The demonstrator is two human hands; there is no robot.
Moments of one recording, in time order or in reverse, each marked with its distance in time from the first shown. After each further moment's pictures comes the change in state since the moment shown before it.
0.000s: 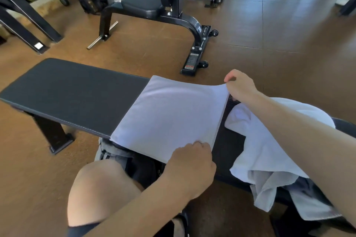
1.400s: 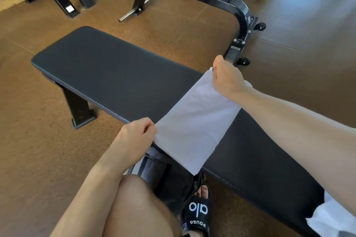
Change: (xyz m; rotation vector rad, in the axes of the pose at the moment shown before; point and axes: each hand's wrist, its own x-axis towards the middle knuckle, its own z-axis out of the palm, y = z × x) left_hand -0.046 -0.229 0.010 -0.809 0.241 -0.690; right_hand 0.045 -0.119 0.182 -0.488 -0.046 -0.592
